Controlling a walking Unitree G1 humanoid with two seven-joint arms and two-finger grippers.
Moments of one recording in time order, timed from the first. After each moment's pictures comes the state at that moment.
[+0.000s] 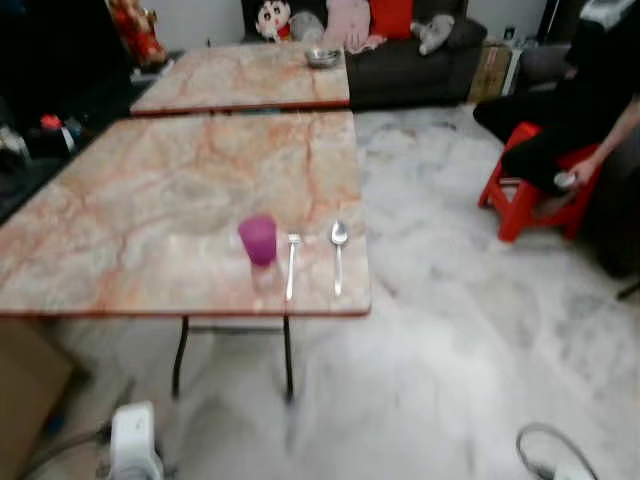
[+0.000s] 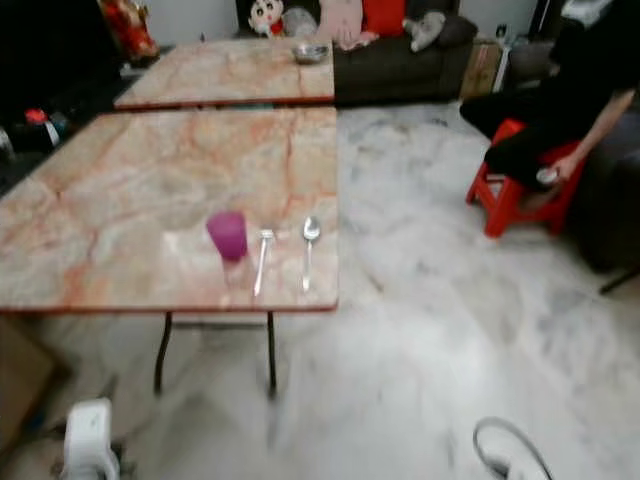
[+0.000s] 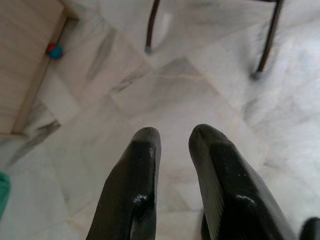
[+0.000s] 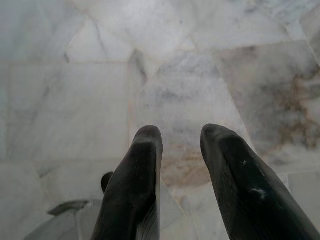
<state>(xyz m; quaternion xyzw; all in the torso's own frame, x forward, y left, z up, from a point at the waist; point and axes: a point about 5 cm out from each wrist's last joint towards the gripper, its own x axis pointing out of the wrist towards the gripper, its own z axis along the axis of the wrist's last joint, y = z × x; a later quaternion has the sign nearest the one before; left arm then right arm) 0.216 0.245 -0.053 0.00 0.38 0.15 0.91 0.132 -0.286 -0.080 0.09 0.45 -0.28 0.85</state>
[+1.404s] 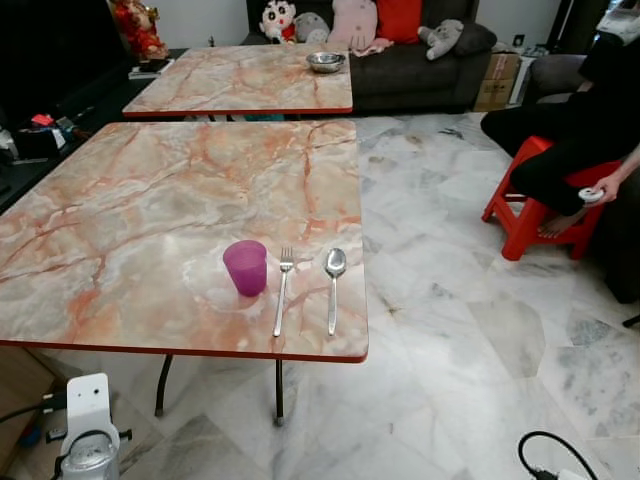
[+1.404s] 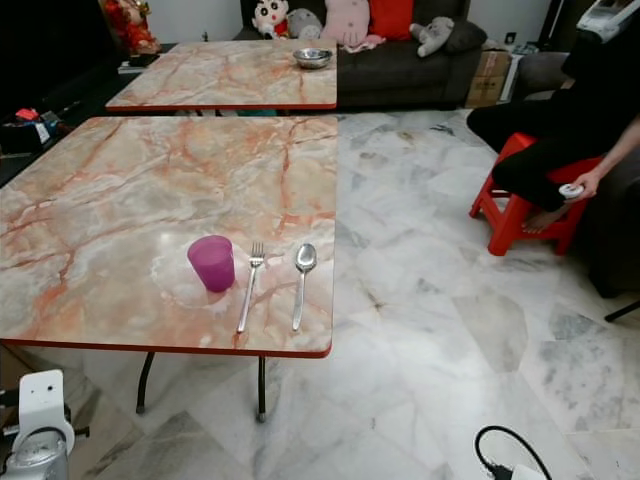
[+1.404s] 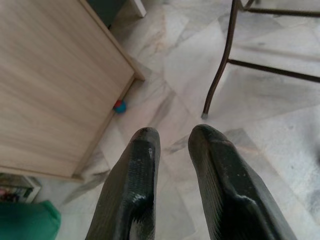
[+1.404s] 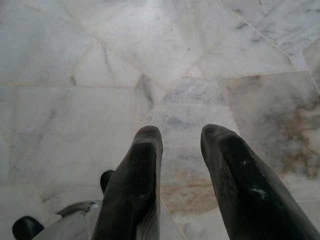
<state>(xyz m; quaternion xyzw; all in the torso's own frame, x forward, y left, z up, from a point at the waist) 0.242 0.306 -0.005 0.08 0.27 0.27 0.92 0.139 -0.280 -0.080 0.09 0.44 -0.27 0.85</state>
